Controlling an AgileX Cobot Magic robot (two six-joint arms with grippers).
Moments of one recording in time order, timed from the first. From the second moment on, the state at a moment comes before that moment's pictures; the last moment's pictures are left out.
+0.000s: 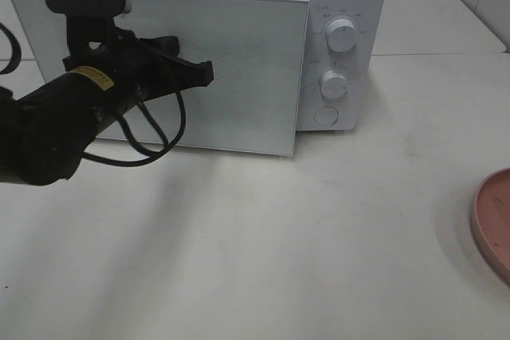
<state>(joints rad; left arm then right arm) -0.66 1.85 -0.79 -0.42 -0.84 0.12 0.11 0.00 -0.51 -0.15 1.05 0.14</state>
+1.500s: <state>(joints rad) -0.69 1.75 -0.98 -0.58 0.12 0.34 0.11 0.00 -0.51 -0.15 1.05 0.14</state>
